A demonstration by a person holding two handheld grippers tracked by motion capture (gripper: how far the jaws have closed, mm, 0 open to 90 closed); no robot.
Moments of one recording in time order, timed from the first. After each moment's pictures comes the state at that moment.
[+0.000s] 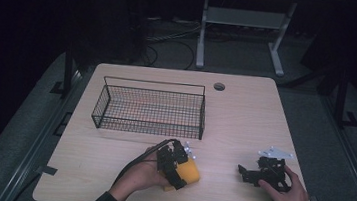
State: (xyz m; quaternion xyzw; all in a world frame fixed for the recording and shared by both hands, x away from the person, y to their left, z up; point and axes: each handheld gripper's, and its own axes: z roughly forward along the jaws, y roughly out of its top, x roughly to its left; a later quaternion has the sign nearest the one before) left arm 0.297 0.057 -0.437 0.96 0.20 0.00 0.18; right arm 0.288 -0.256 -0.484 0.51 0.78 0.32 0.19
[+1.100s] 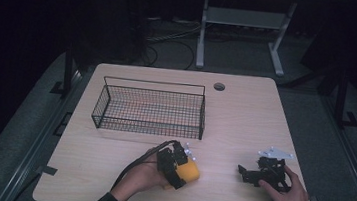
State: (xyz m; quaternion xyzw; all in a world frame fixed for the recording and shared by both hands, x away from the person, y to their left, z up) left arm 0.297 0.058 -0.440 0.96 0.20 0.01 0.18; right arm 0.287 -0.255 -0.484 0.51 0.77 0.32 0.19
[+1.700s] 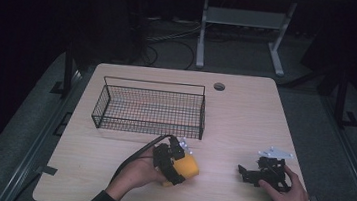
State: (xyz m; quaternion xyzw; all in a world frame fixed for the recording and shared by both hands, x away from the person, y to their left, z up) left arm 0.300 0.068 -0.419 0.96 0.21 0.00 0.20; right arm 0.287 -0.255 -0.483 0.51 0.77 0.32 0.19
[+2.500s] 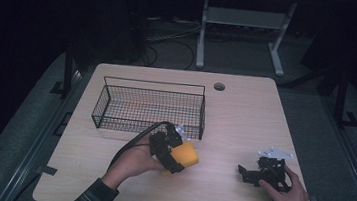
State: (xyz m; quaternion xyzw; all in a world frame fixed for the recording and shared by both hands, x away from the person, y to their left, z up) left arm 0.314 0.076 -0.382 0.95 0.22 0.01 0.22; right arm 0.287 -0.255 -0.484 0.51 0.77 0.32 0.19
